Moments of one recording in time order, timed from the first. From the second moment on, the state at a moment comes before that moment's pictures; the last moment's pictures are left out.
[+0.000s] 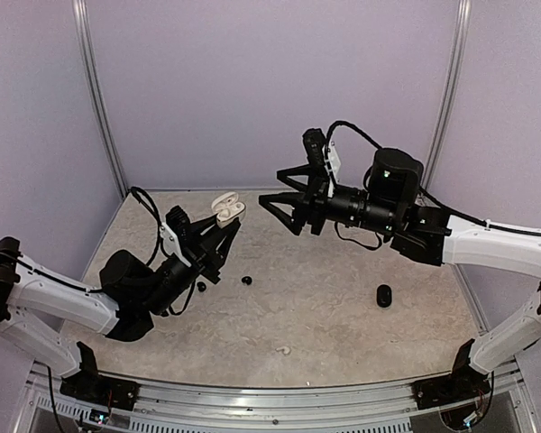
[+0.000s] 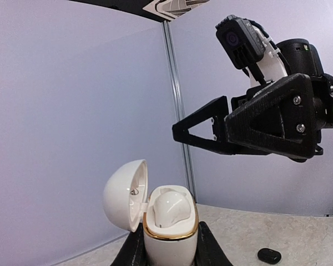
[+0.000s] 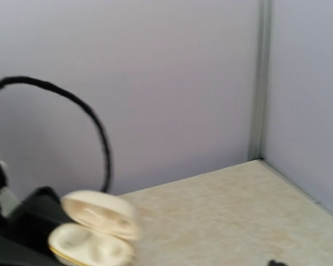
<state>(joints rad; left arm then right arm) -1.06 1.39 0.47 1.37 -0.20 0.25 0.95 1.40 1.12 0.33 -0.26 0.04</state>
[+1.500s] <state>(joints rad) -1.02 1.23 0.43 0.99 0.24 0.09 0.86 1.50 1.24 0.00 -0.63 -0.11</state>
